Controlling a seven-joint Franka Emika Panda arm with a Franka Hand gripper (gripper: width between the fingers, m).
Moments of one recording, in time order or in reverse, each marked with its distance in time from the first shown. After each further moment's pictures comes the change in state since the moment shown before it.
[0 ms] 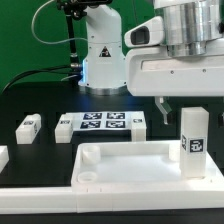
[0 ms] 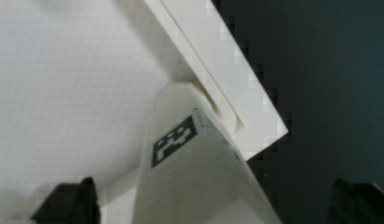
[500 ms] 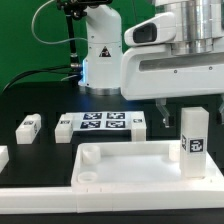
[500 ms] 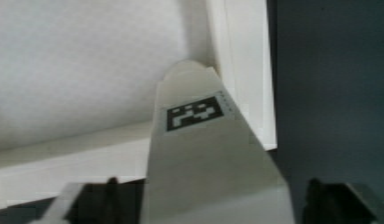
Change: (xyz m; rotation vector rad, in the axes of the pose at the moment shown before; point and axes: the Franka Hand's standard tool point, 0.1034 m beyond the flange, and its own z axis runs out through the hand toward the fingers) arm 0.005 0.001 -0.002 -0.023 0.023 -0.365
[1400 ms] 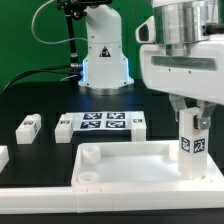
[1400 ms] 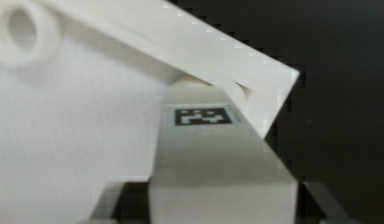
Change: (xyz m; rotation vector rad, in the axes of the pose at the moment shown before) arm -0.001 0.002 0.001 0.014 -0.025 1.239
